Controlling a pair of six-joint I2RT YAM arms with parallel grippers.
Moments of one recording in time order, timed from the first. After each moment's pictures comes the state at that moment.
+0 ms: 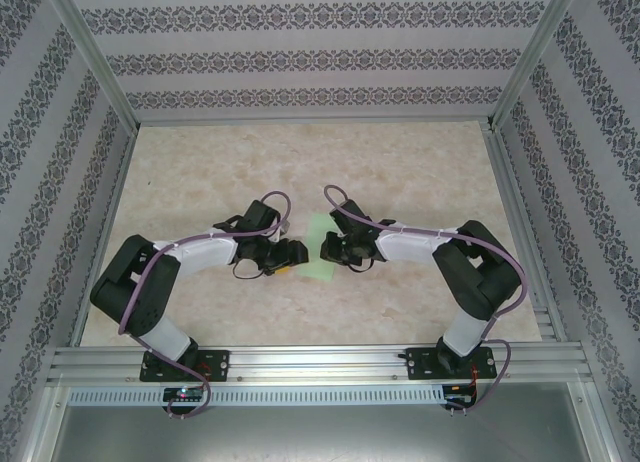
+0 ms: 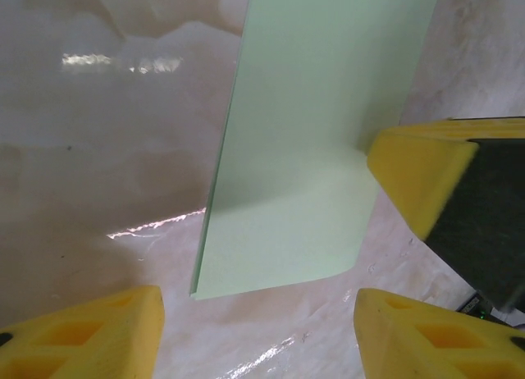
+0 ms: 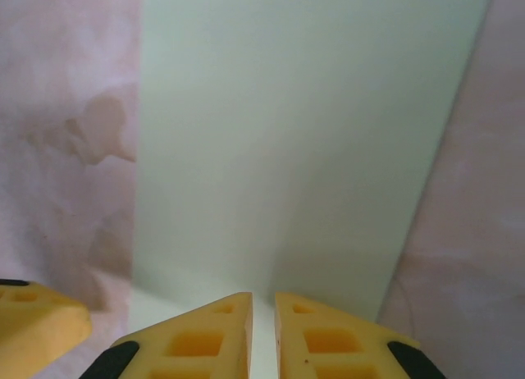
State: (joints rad) left arm -0.56 1.60 0.79 -0.27 0.52 -0.78; right arm 0.69 1.73 0.87 -0.20 -0.22 0.84
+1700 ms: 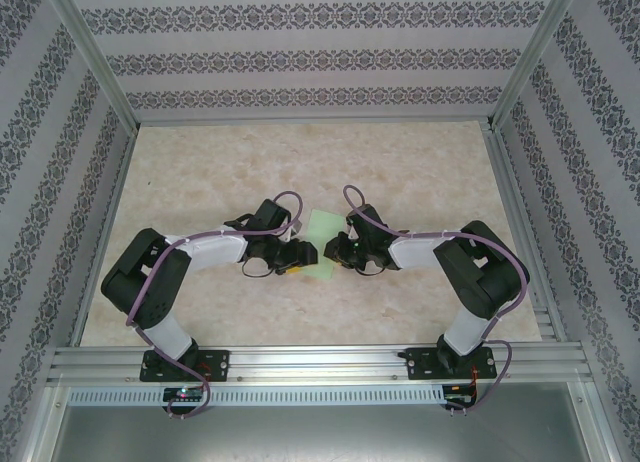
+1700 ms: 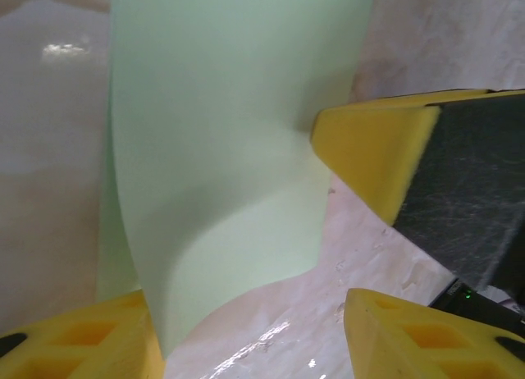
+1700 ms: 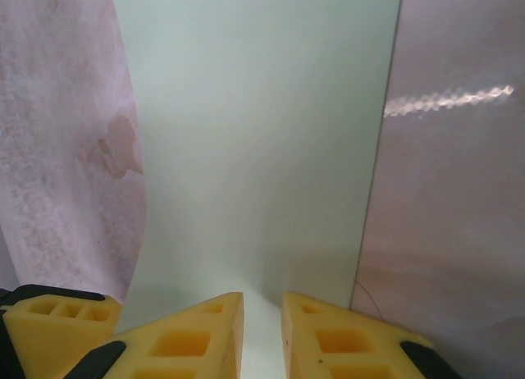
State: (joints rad) left arm -0.60 1.67 0.84 -0.23 0.56 -0.78; right arm 0.61 1.72 0.71 0.09 -0.40 0.95
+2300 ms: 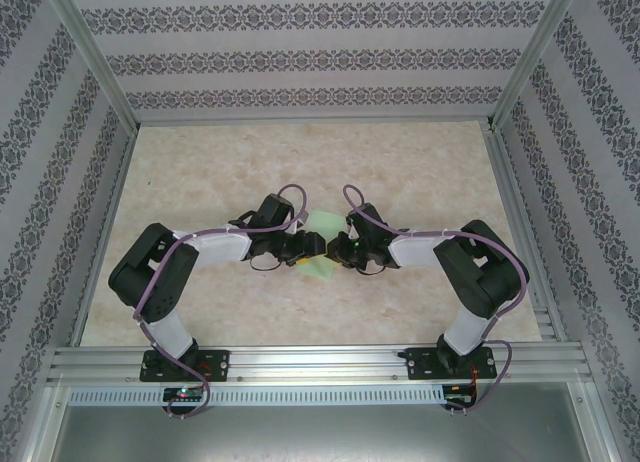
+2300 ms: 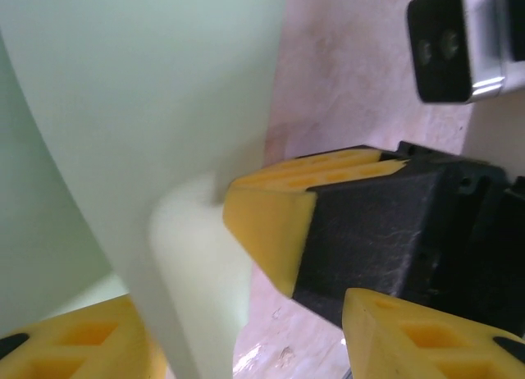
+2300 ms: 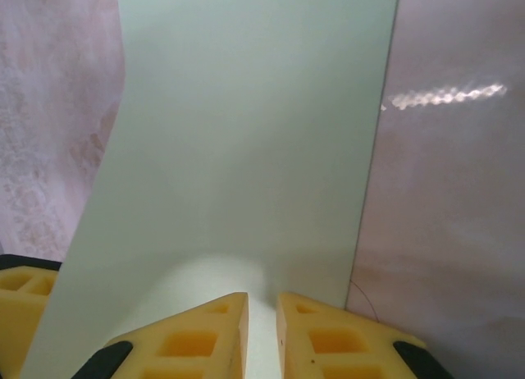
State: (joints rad) left arm -0.60 1.72 0.86 -0.04 0.61 -0.85; right arm 0.60 1.72 0.72 0.06 -0.41 0.92
